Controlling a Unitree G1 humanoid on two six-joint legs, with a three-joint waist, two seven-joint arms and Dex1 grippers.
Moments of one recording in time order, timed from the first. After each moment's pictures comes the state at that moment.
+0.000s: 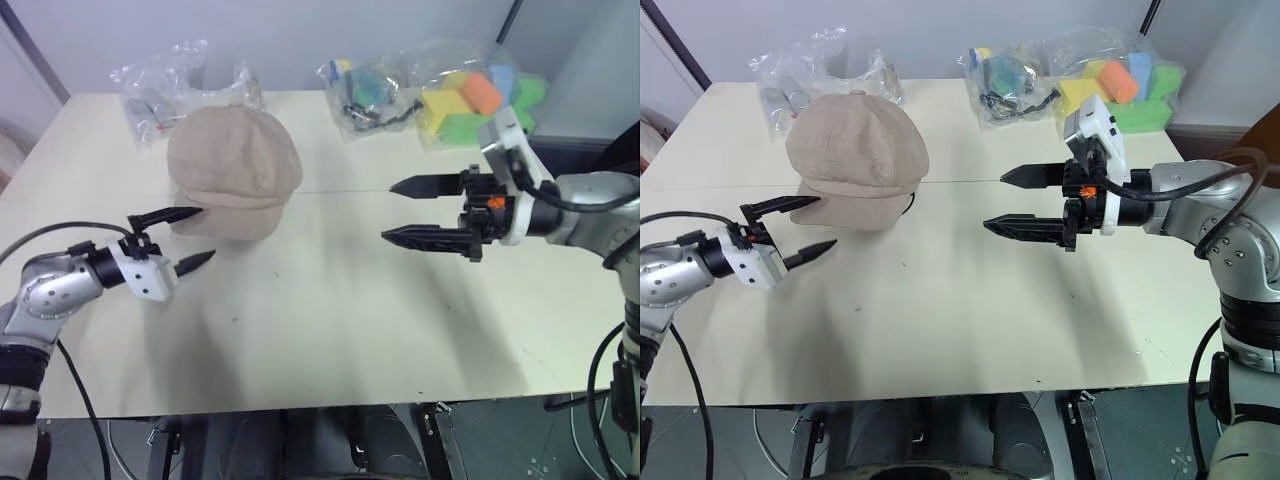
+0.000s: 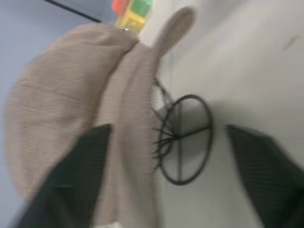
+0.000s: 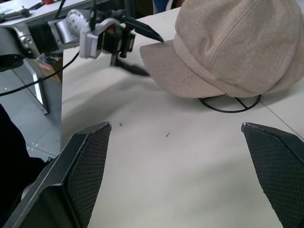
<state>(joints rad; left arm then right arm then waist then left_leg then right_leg) -0.30 0.95 0.00 0.44 0.11 -1.00 -0.60 -0.70 -0.91 -0.08 -0.32 0.90 0.98 0.96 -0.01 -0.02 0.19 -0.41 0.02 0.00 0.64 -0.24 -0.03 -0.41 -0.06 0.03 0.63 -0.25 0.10</state>
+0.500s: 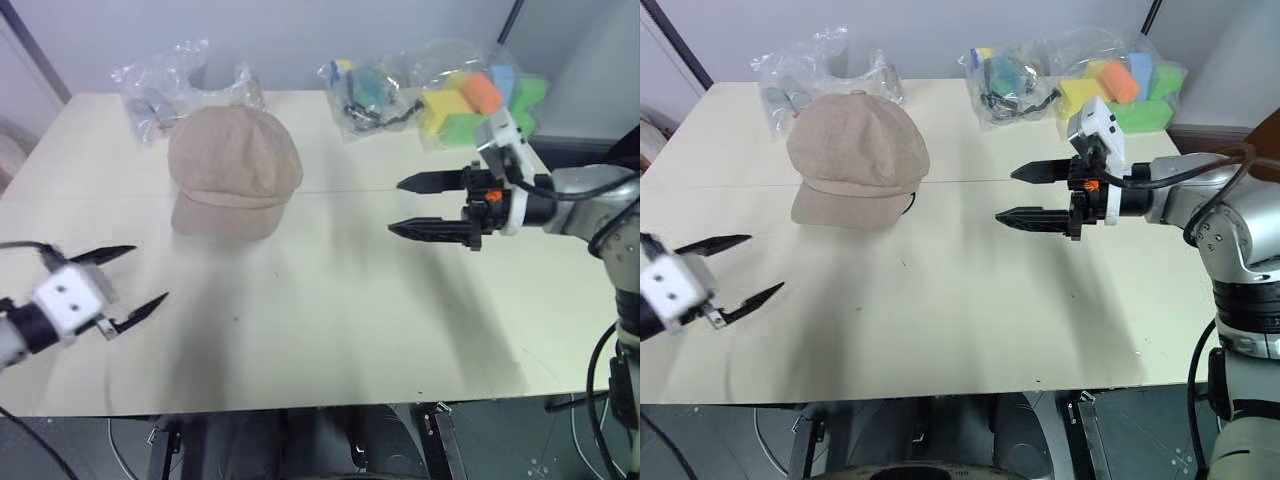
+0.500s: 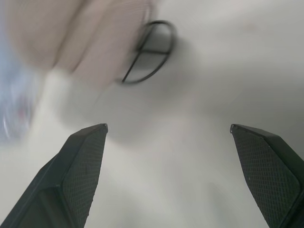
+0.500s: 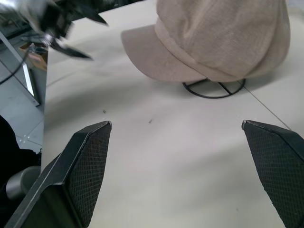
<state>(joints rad) 0.41 1.02 0.66 -0.35 -0.65 0.22 -0.79 -0.77 -0.91 0.00 -0.13 0.74 0.87 1.11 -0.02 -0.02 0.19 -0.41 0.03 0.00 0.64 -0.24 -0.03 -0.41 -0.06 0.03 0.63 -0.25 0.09</state>
